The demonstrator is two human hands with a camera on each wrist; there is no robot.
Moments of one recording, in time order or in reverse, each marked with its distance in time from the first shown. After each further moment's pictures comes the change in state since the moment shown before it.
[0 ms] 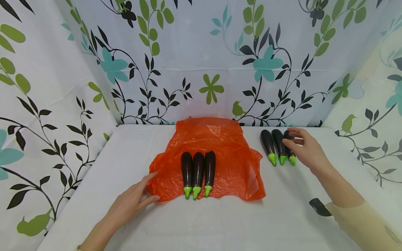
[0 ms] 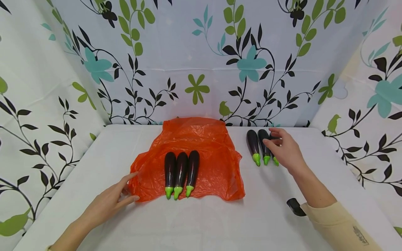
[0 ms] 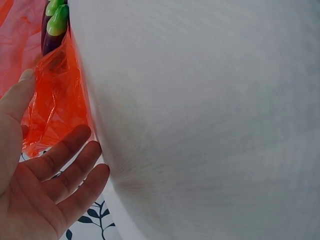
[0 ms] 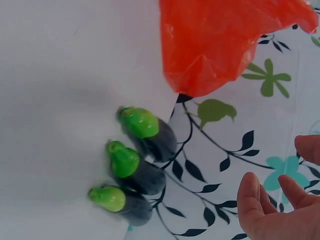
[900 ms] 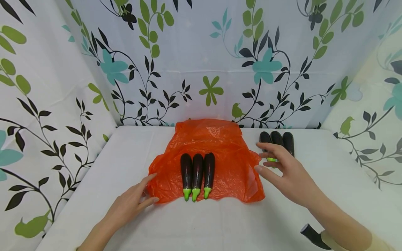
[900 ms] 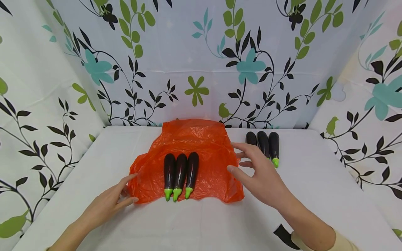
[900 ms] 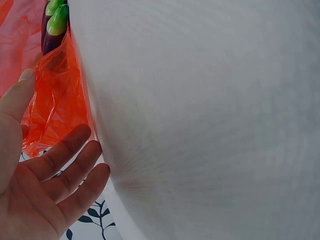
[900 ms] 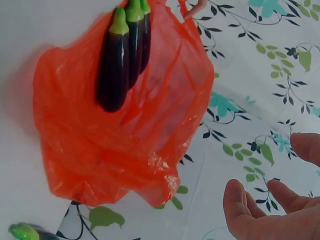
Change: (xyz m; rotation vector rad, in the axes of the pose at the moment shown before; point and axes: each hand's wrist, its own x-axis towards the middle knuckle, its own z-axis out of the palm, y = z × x) left_hand 0.002 0.000 -0.001 -0.004 -0.019 -0.019; right_hand -0.091 -0.094 0.029 0.079 -0.044 -0.422
